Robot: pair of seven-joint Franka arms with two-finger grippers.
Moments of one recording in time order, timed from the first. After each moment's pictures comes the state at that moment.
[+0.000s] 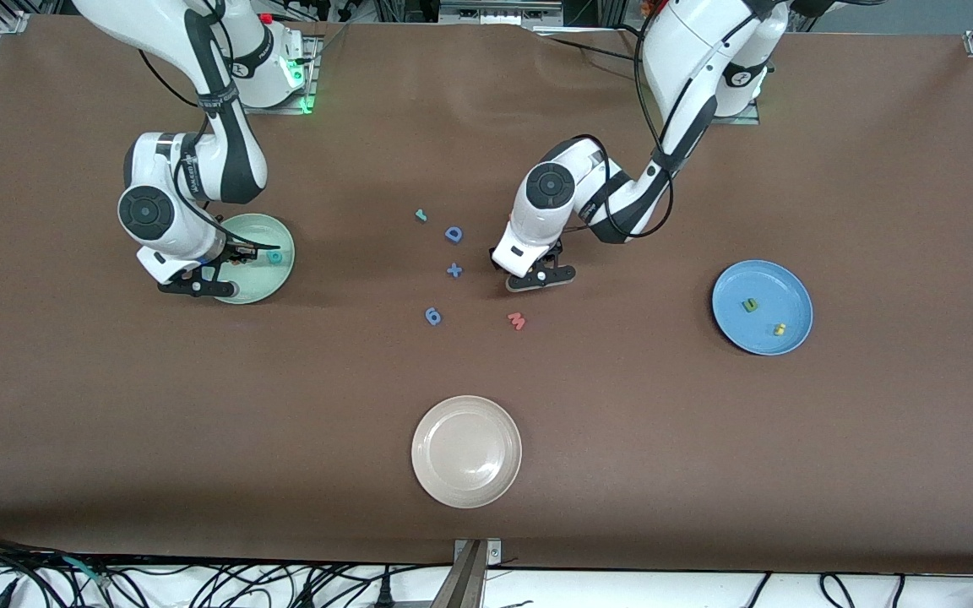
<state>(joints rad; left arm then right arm) -0.49 0.65 -0.29 -1.88 0.10 2.52 -1.04 0.79 0.33 -0.67 -2.32 0.12 2.35 0.08</state>
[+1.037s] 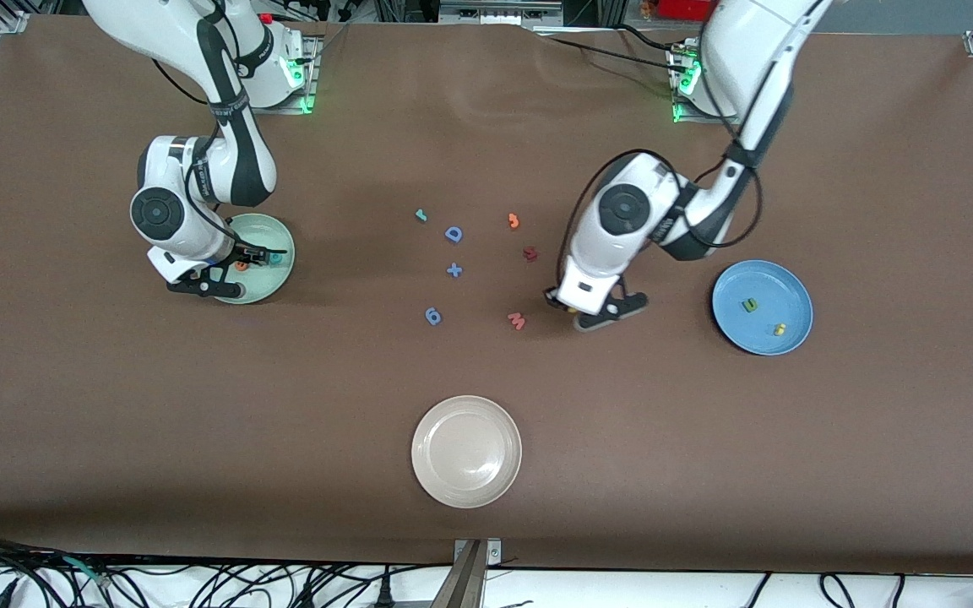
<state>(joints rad) -0.30 0.52 -0.24 -1.87 0.10 2.41 -1.00 0.80 0.34 -0.64 -2.32 0.17 2.37 0.11</state>
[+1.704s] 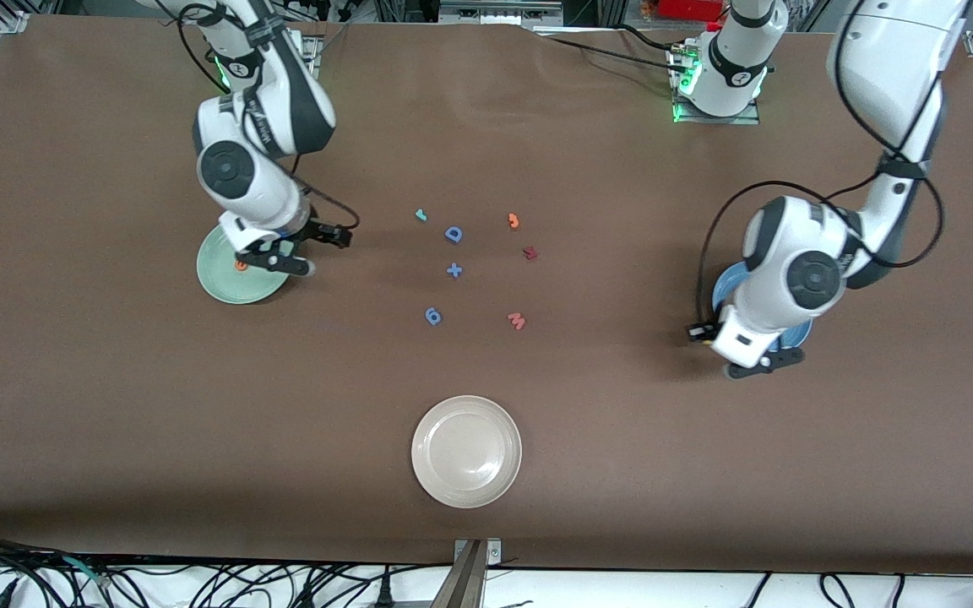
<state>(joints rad) 0.04 0.49 -0.17 -1.87 0.10 2.26 -0.41 0.81 0.19 -0.33 -2.23 0.18 2.25 0.58</state>
